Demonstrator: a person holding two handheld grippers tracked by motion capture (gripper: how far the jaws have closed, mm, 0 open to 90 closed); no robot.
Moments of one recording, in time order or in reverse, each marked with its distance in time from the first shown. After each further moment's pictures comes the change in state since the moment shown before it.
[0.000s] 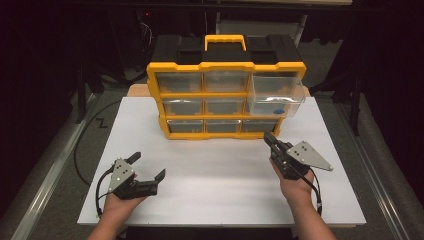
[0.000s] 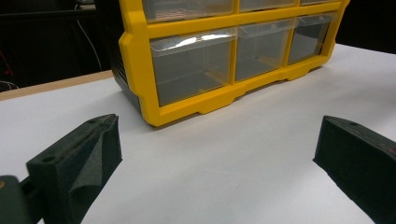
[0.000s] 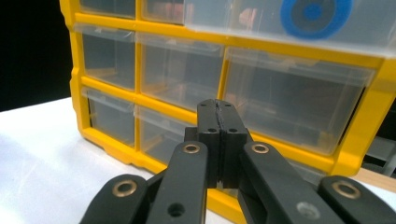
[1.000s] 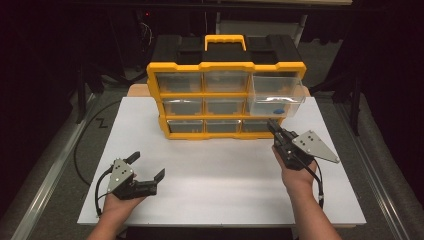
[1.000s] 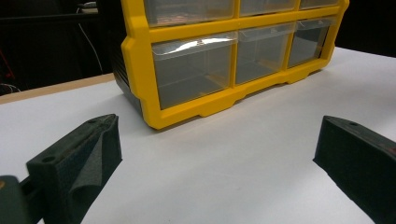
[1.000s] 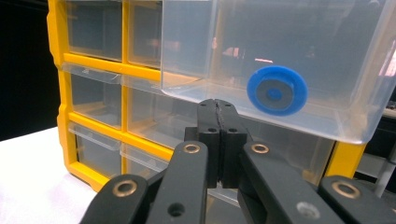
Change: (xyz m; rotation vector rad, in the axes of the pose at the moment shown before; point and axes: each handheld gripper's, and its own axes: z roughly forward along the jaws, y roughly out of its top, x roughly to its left) left arm 0.001 0.001 -0.002 -0.013 0.004 -0.002; right arm -0.009 0.026 0.006 -0.076 -0.034 0.005
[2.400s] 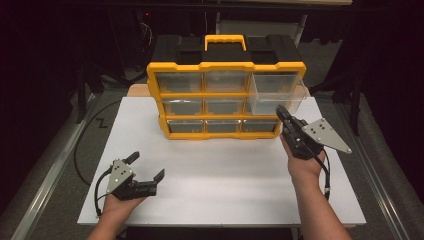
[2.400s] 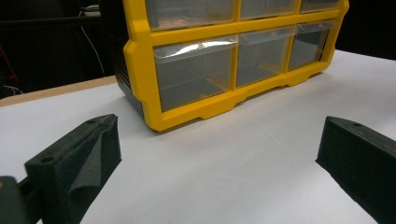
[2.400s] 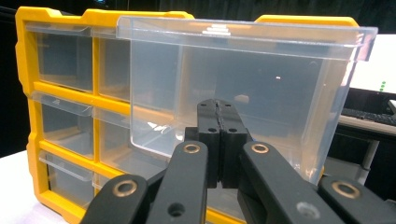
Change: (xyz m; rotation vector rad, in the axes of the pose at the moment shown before) left arm 0.000 0.000 -0.002 -0.014 0.006 -0.001; right arm -0.015 0.028 0.003 -0.039 -0.071 0.000
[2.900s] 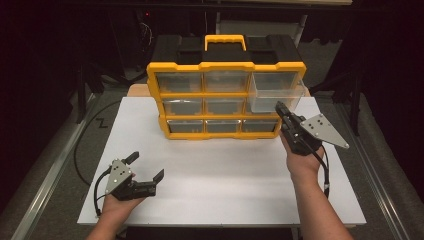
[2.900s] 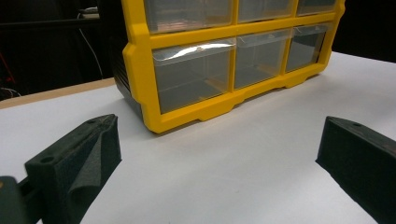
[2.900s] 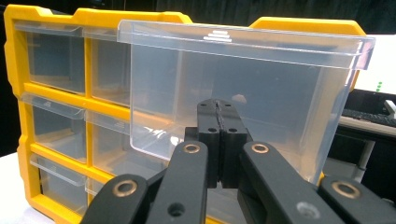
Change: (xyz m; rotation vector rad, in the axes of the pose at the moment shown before) left arm 0.000 0.000 -0.001 -0.001 -0.014 0.004; right arm -0.001 0.003 0.008 0.010 -0.011 -0.009
